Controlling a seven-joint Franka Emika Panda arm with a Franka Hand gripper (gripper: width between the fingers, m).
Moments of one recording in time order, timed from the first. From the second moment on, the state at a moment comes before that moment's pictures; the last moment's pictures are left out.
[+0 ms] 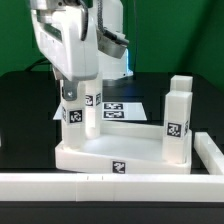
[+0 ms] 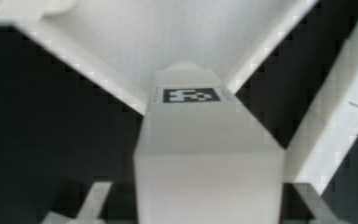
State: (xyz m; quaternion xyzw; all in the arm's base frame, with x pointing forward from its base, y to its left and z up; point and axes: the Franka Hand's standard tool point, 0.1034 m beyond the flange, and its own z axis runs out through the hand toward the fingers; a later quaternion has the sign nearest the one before) arm 0.579 -0.085 0.118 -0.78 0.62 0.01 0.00
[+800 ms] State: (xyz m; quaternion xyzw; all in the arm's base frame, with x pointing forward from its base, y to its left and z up) arm 0.581 -0.081 0.116 -0.70 0.71 0.02 0.01
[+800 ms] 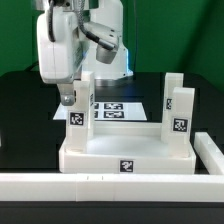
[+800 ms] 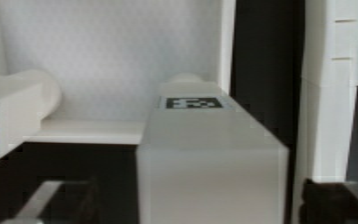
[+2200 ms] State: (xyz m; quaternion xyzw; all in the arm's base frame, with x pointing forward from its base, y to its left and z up) arm 0.586 -0.072 0.117 -0.97 0.24 0.02 0.00
